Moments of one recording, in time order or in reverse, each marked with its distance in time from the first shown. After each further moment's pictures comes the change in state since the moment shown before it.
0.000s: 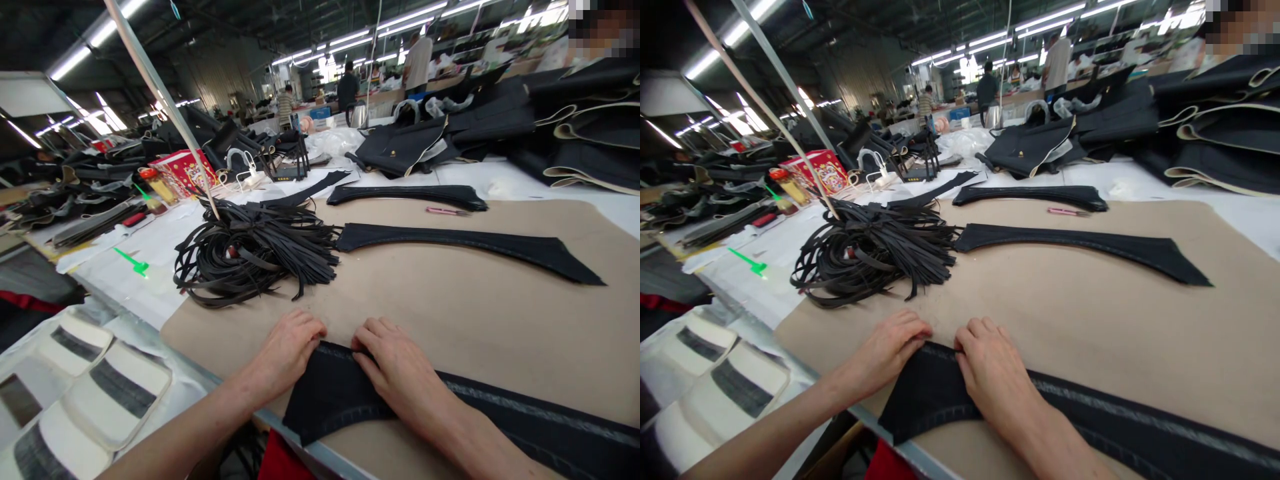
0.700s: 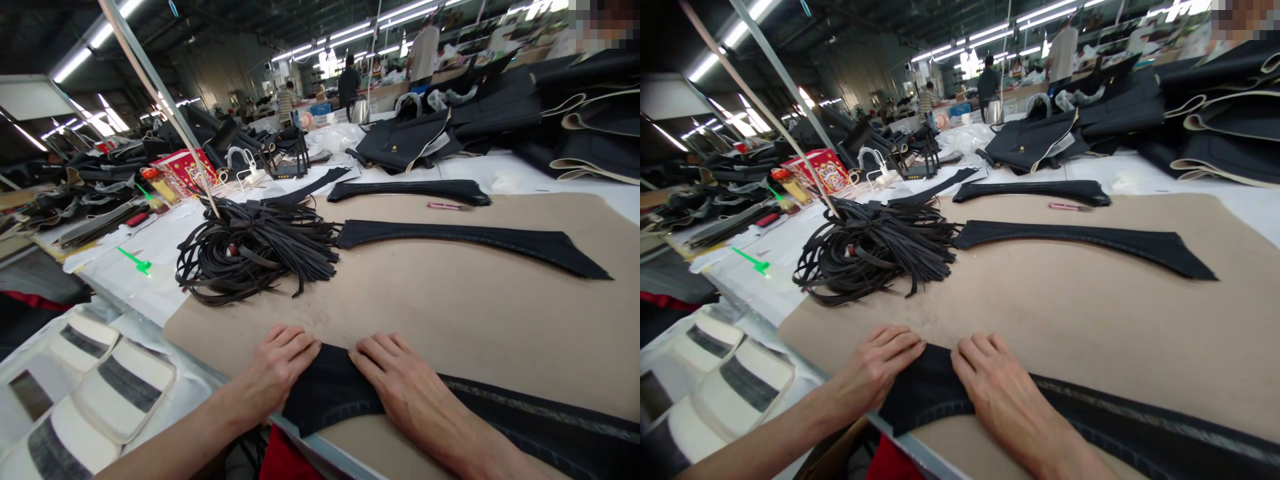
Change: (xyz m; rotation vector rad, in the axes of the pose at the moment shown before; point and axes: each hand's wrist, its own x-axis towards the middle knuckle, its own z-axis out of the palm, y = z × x) left_hand -0.038 -0.016 0.006 0.343 0.117 0.391; right_hand -0.024 0.013 0.015 -0.202 0.061 -0.370
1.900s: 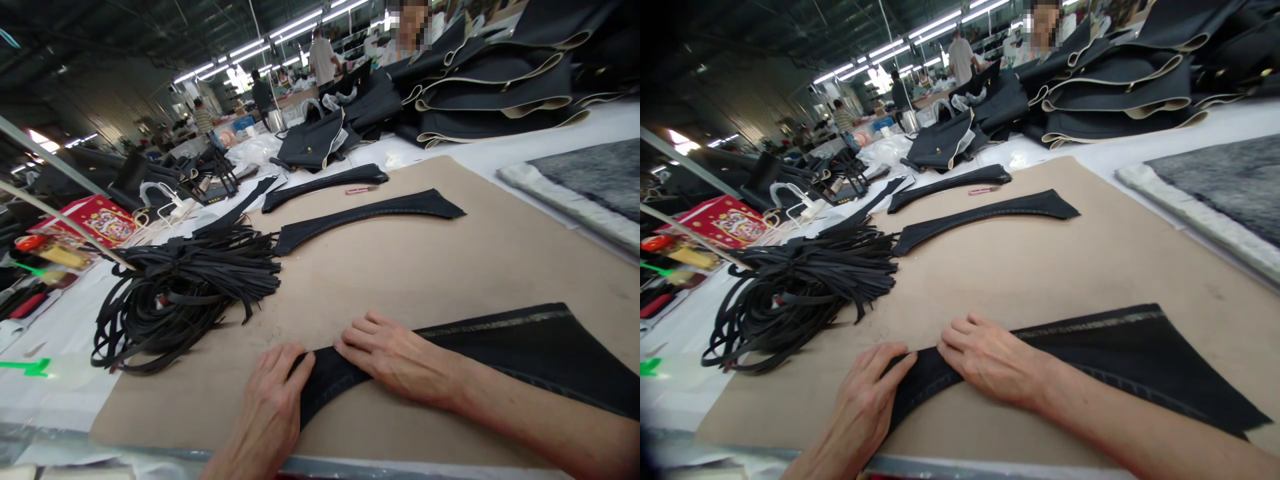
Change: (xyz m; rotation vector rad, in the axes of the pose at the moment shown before) left_hand 0.042 0.047 0.019 -0.060 0.068 0.007; right_hand -0.046 0.026 -0.035 -0.122 -0.053 -0.021
